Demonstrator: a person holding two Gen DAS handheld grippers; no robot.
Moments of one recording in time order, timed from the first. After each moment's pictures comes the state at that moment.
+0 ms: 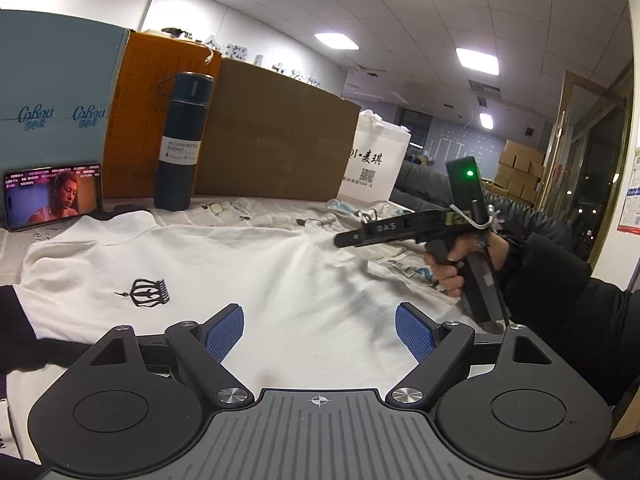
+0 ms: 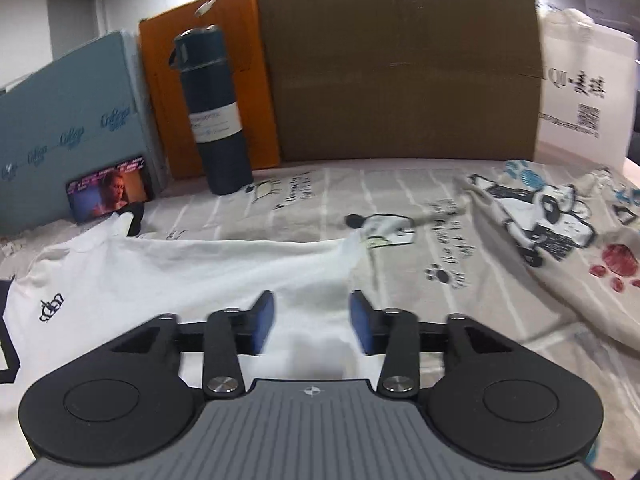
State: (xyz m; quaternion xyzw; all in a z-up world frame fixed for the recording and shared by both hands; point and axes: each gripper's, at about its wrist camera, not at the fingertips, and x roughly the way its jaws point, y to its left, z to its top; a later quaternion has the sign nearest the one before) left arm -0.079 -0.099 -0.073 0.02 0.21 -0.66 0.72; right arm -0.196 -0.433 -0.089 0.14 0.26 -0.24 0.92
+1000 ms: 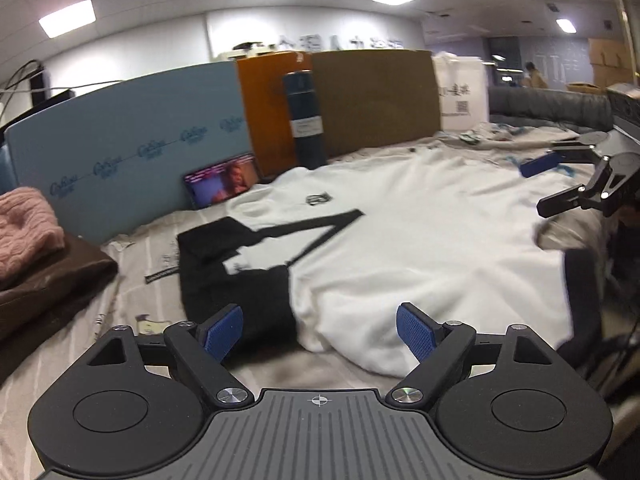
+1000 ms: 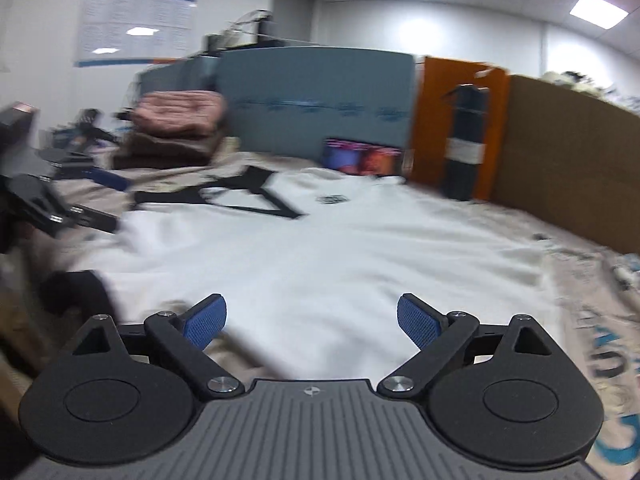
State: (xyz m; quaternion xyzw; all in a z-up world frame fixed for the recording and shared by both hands) left arm -0.156 0.070 -0.085 0.19 0.14 -0.51 0.82; right arm -0.346 -0.233 -0.096 -0.02 0.21 0.06 0.98
